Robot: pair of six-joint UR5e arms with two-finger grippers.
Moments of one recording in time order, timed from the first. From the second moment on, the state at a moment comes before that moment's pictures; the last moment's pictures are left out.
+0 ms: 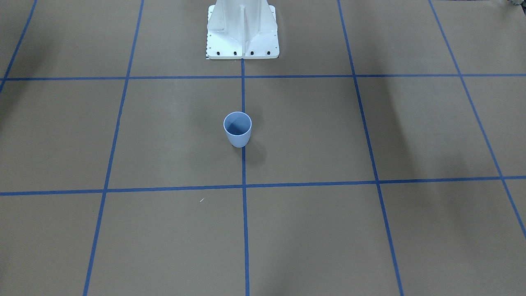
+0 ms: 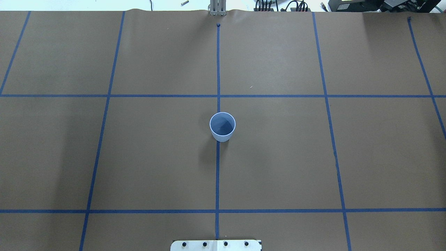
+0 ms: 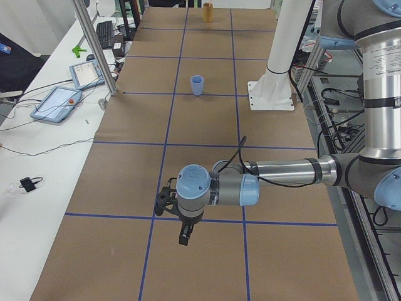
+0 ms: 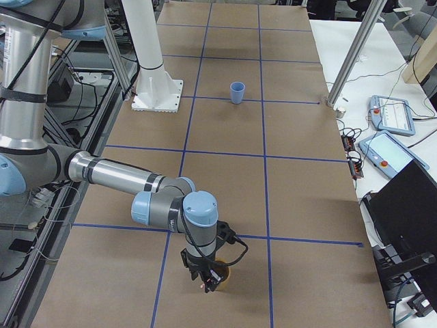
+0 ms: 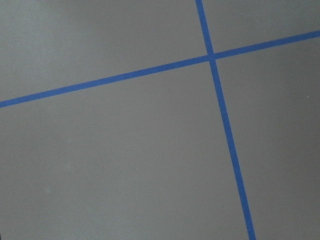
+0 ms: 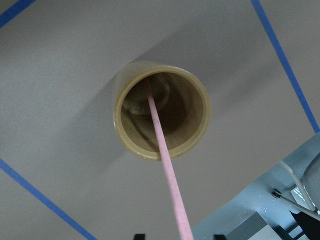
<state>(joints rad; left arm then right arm) -1.68 -1.41 -1.68 -1.66 -2.33 0.27 1.73 -1.81 1.62 -1.47 1.98 -1.09</state>
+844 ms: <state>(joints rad) -1.68 -1.38 -1.68 -1.70 -2.33 0.27 1.71 -1.79 1.57 -1.40 1.98 -1.09</state>
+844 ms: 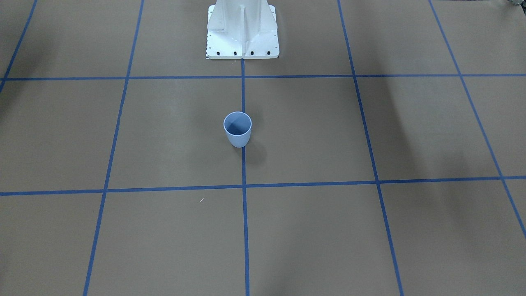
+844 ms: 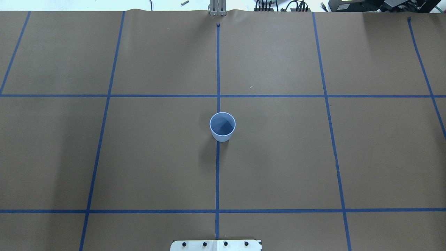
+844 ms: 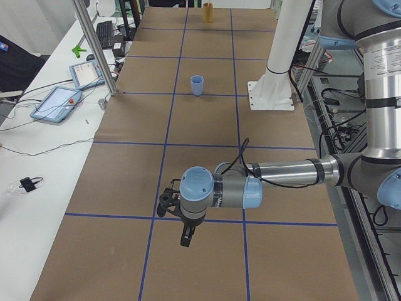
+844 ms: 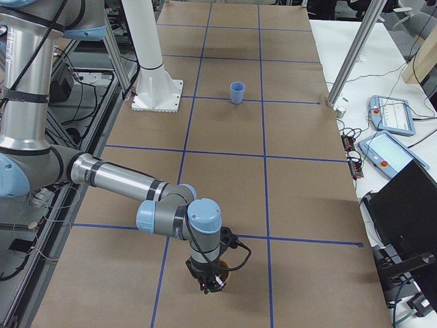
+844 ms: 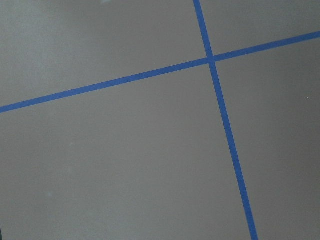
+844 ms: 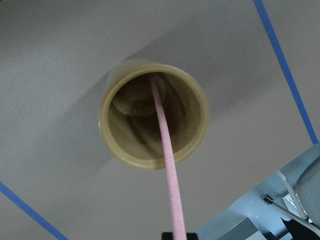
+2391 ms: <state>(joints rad) -1.67 -1.37 -1.67 -1.74 -2.33 0.27 1.79 -1.86 1.75 -1.46 1.99 -1.15</state>
